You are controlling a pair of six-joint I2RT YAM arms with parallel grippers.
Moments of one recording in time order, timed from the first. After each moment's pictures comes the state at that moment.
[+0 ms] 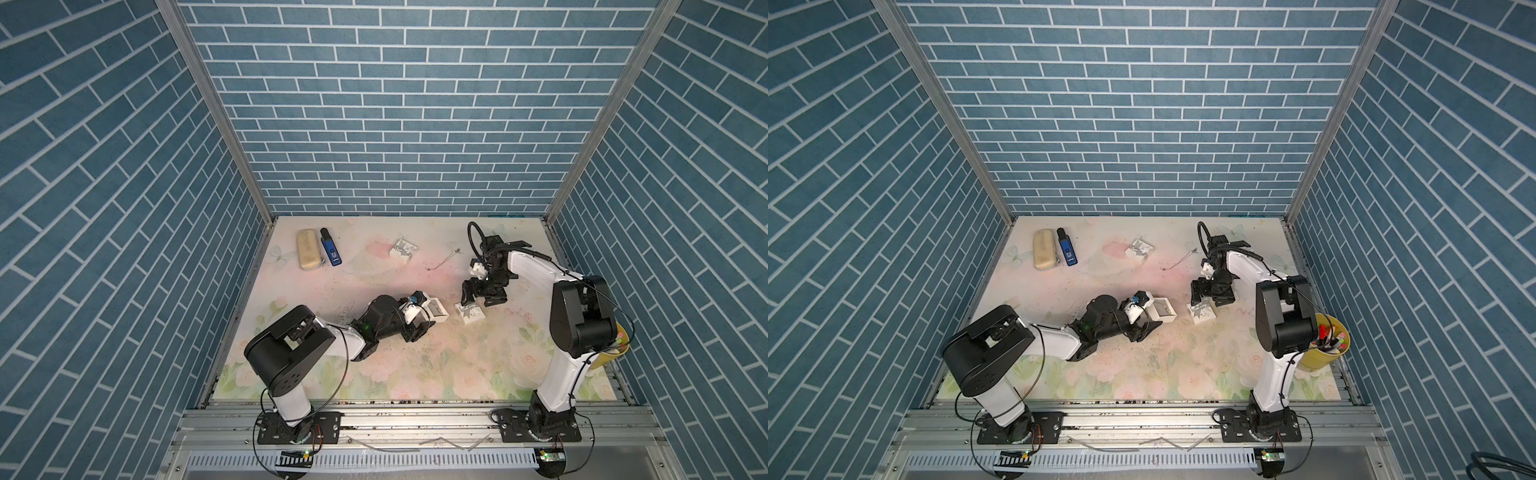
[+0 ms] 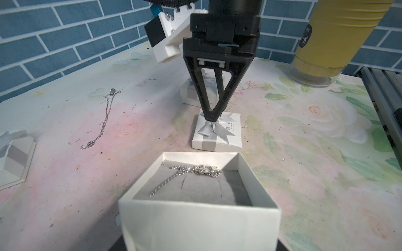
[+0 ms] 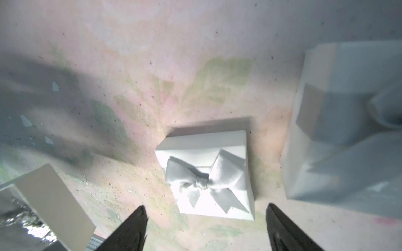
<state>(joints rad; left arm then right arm) -0.78 1.71 0.57 0.77 0.28 0.10 0.29 1.83 1.36 -1.04 -0.29 0.10</state>
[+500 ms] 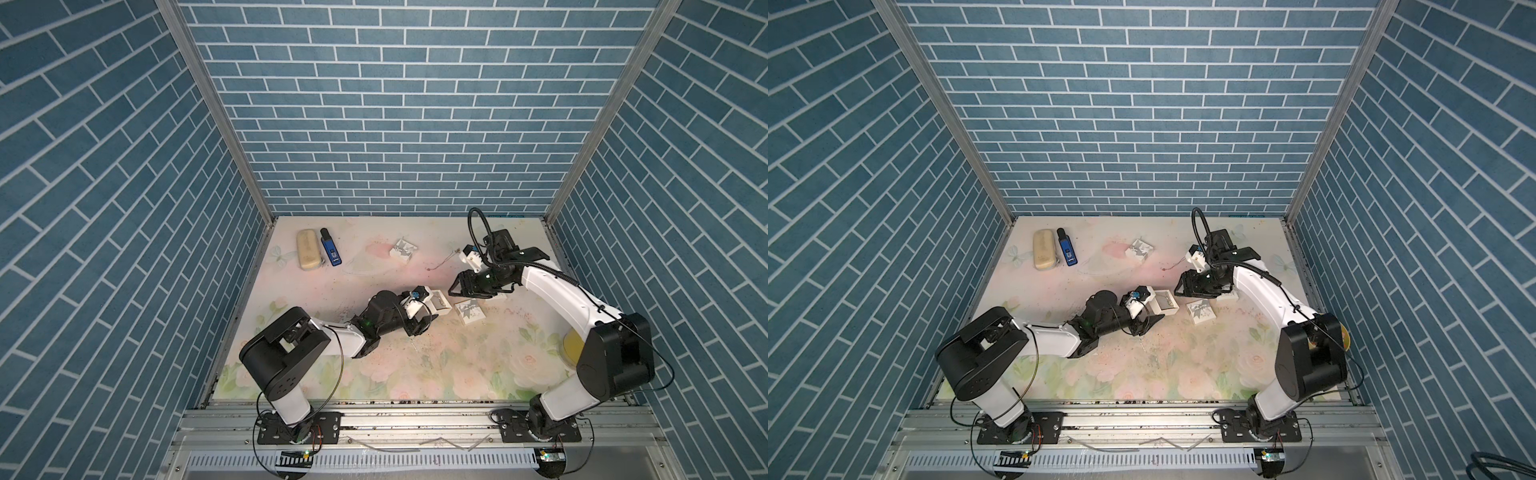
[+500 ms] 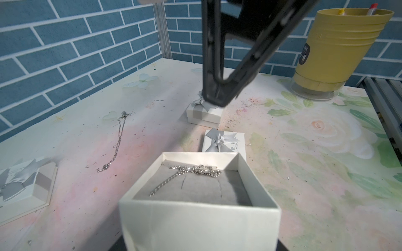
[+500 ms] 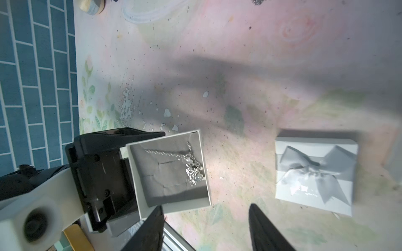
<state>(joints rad) -0.78 1.68 0.61 0.76 0.26 0.13 0.39 1.60 1.27 -0.88 -0.55 0.22</state>
